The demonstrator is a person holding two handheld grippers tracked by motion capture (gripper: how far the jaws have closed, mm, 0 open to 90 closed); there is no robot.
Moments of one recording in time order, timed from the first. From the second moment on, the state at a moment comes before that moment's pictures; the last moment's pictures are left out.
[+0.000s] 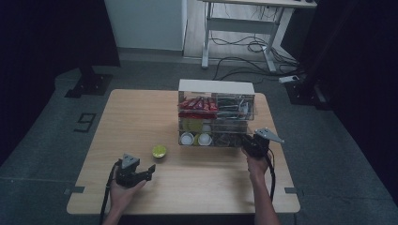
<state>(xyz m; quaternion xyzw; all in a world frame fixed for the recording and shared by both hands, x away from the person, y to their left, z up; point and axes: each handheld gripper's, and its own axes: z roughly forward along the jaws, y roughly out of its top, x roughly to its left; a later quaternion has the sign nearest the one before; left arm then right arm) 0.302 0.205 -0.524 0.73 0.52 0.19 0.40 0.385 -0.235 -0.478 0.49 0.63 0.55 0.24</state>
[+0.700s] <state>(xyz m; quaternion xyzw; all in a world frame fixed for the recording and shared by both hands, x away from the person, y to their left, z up) 0.302 0.208 -0.524 0.73 0.52 0.19 0.40 0.379 -0.235 -0.486 0.50 0.64 0.54 0.24</state>
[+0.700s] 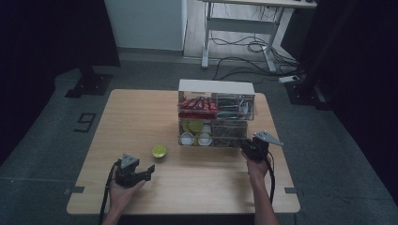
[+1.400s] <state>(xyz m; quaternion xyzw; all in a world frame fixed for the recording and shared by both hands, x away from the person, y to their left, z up) 0.302 0.212 -0.523 0.73 0.52 0.19 0.40 0.372 -0.234 -0.494 0.50 0.65 0.53 0.24</state>
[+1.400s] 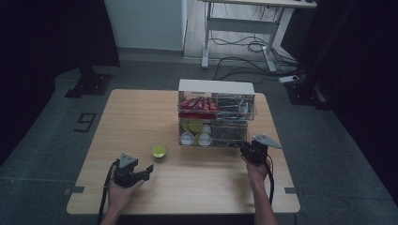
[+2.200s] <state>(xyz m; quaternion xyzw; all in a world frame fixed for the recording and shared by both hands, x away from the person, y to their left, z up) 0.302 0.212 -0.526 0.73 0.53 0.19 0.39 0.360 -0.238 -0.507 0.51 0.66 0.51 0.22</state>
